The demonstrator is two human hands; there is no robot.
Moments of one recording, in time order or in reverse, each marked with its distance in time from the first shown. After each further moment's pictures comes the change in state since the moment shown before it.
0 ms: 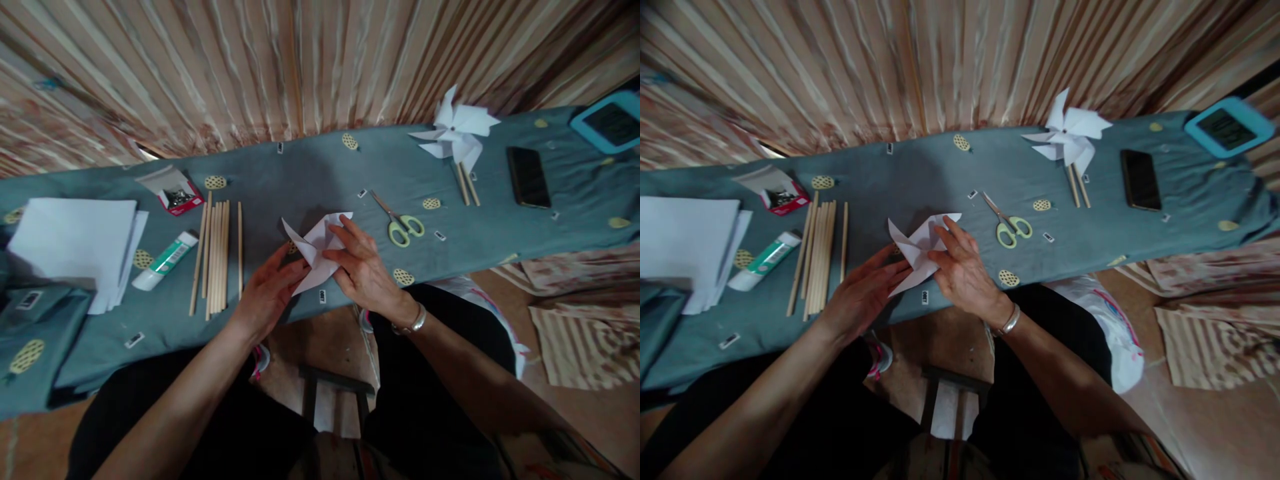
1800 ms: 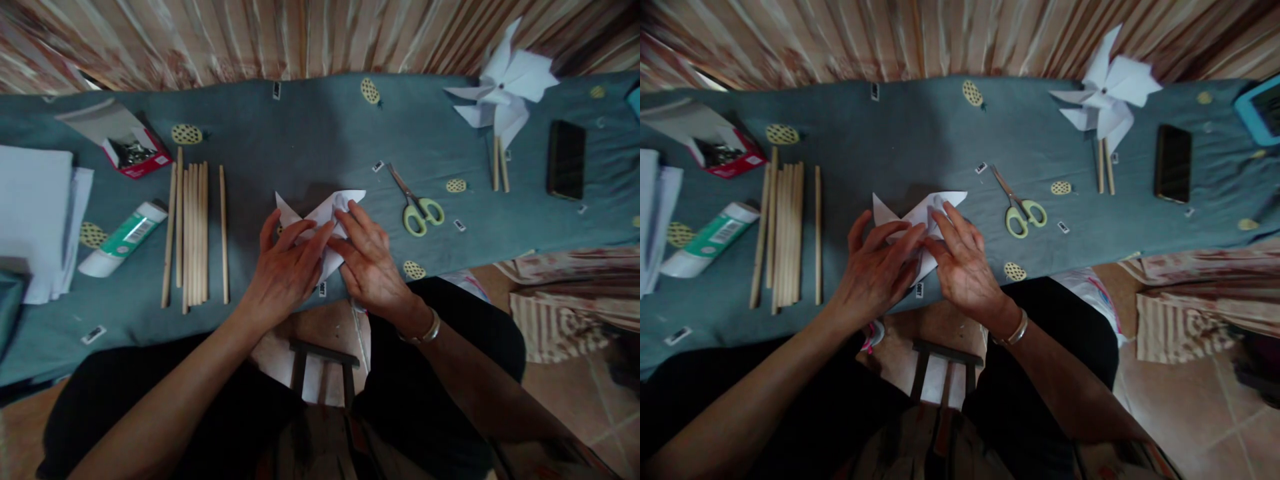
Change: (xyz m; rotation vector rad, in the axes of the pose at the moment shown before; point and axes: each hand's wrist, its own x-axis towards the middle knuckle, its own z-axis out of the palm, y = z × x) left_hand 0.025 -0.017 -0.005 1.477 -0.066 0.933; right_hand -0.009 -0.002 0.001 -0.033 -0.111 0.070
